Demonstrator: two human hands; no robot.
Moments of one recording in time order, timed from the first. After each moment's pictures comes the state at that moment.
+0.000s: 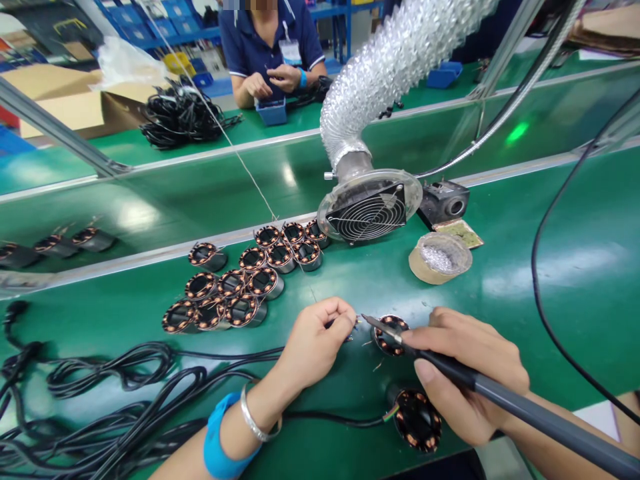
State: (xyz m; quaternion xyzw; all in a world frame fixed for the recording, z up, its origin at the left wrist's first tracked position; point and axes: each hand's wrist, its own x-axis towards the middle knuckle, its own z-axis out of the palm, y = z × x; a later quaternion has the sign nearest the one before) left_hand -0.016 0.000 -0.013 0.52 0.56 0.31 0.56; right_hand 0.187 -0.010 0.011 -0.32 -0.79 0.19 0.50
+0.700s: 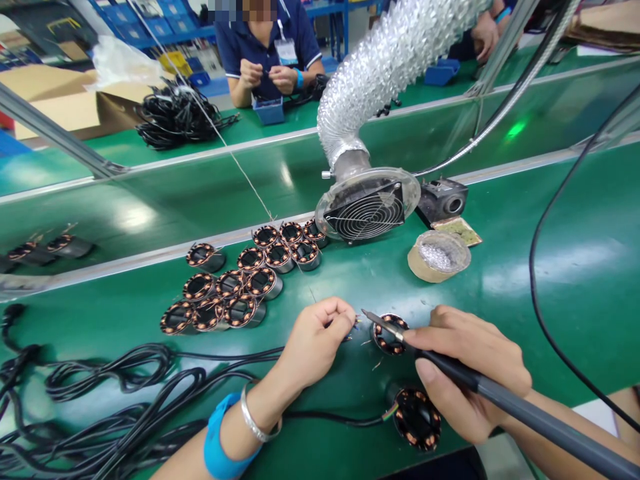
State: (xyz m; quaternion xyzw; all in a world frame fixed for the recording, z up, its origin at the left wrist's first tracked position) left_hand -0.015 0.000 -0.015 0.52 0.57 0.30 0.57; right_hand 0.188 -0.010 0.007 -0.30 -0.78 0.18 0.52
